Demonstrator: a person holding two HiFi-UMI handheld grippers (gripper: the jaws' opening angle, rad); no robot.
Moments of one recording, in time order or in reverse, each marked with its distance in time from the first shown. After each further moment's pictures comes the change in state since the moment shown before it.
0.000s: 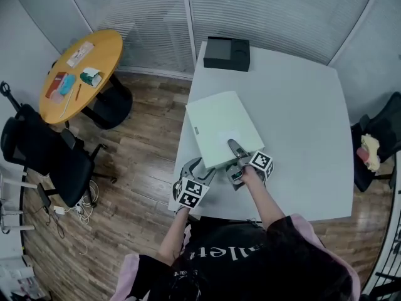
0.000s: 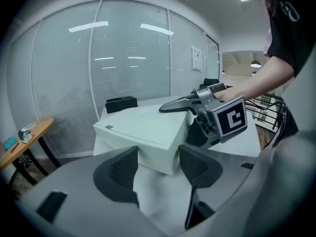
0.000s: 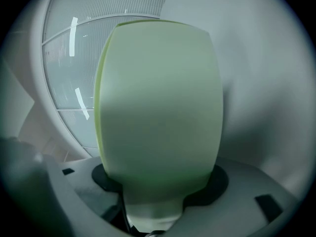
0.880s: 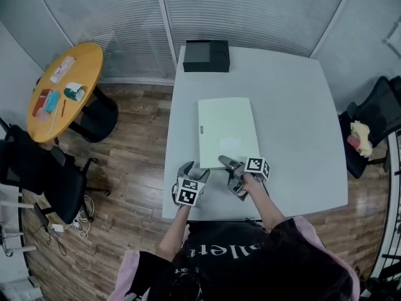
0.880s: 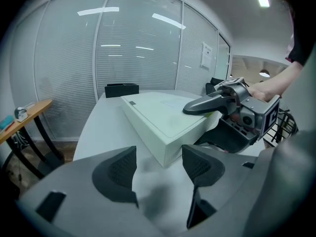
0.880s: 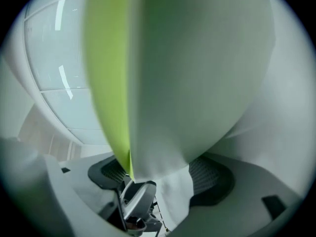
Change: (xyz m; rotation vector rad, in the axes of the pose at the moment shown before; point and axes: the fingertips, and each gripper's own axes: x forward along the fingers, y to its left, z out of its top) left arm 0.045 -0.002 -0.024 -0.131 0.070 -0.015; right arm -0.045 -0.047 -0.019 -0.055 0.228 -0.203
